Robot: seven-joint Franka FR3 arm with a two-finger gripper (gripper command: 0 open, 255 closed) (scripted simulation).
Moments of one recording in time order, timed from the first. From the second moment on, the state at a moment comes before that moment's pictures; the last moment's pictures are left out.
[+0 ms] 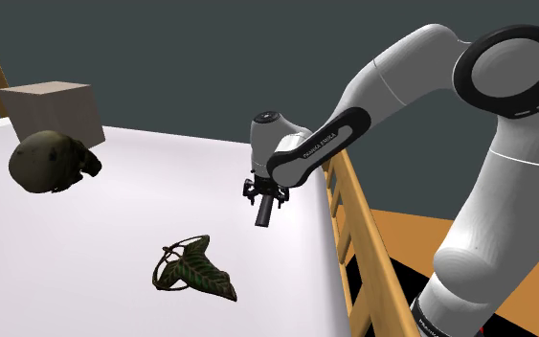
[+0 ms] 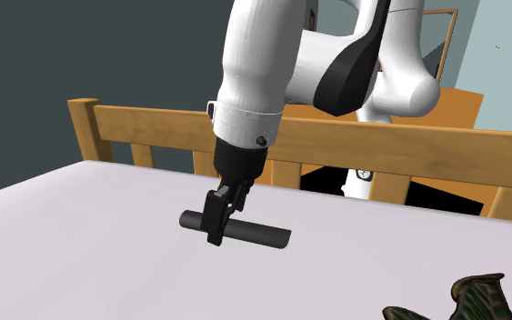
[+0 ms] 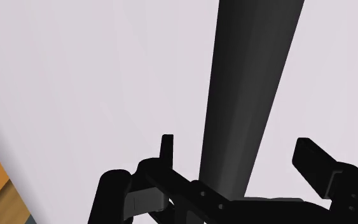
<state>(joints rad) -0.34 0.11 0.41 -2.30 -0.41 2.44 1.38</state>
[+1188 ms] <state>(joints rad) -0.34 0.07 0.42 -2.28 -0.36 2.39 1.34</state>
